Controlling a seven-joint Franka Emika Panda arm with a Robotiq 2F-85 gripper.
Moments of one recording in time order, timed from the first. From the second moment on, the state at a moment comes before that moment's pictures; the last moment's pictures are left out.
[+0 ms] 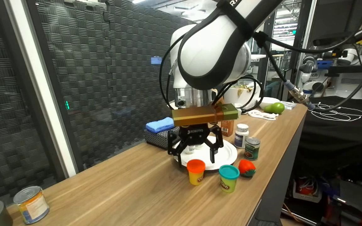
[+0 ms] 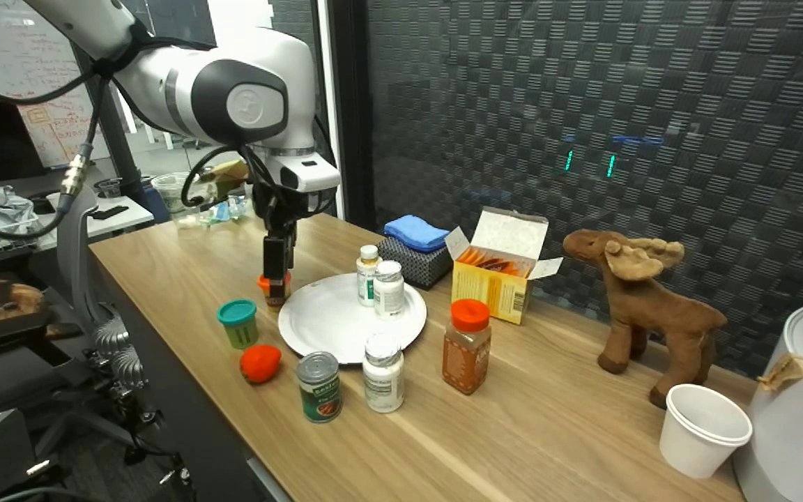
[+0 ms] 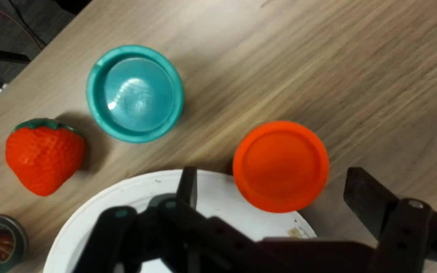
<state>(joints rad) 0.19 0.31 0.04 -2.10 0.06 2.31 0.84</state>
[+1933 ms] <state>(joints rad) 0.14 0.23 0.01 -2.11 0.10 2.38 0.82</state>
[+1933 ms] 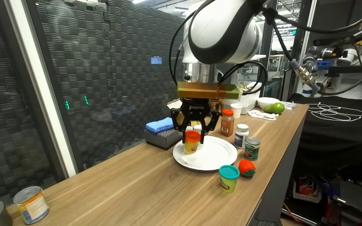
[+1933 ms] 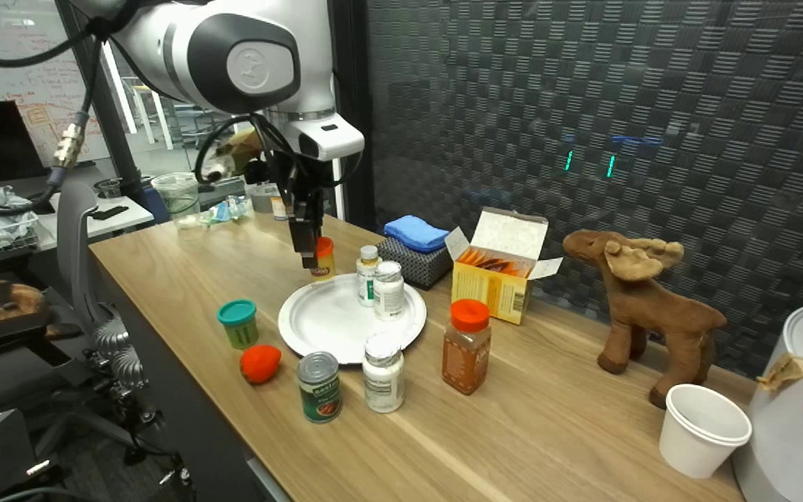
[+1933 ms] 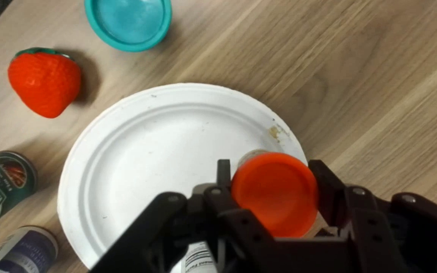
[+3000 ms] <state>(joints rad) 0.09 0.43 0.01 -1.92 0.13 2.27 0.74</state>
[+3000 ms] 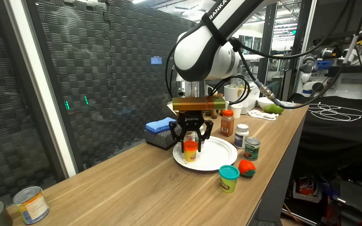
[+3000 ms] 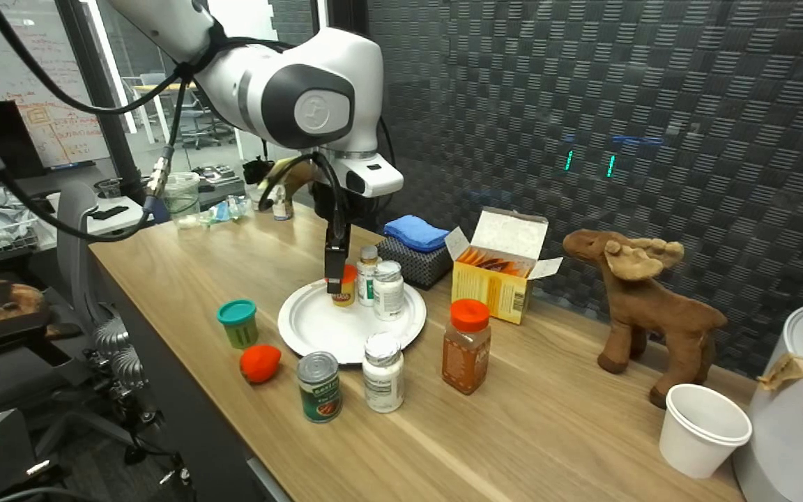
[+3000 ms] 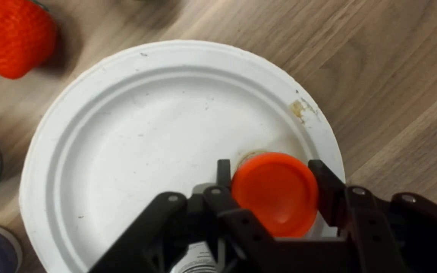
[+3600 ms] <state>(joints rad) 0.11 0.36 0.01 -2.01 0.12 2.33 0.71</state>
